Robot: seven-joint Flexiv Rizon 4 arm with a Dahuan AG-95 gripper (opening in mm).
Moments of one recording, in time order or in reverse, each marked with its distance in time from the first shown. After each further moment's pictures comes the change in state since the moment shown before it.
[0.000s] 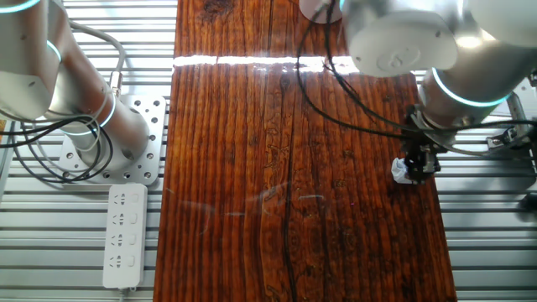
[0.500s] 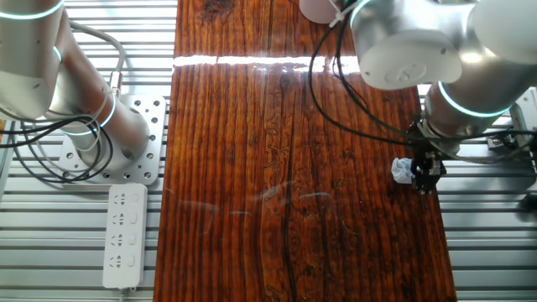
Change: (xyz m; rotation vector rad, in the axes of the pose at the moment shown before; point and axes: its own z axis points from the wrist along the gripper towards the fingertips) arm -0.006 -0.003 0.022 0.003 -0.004 0.020
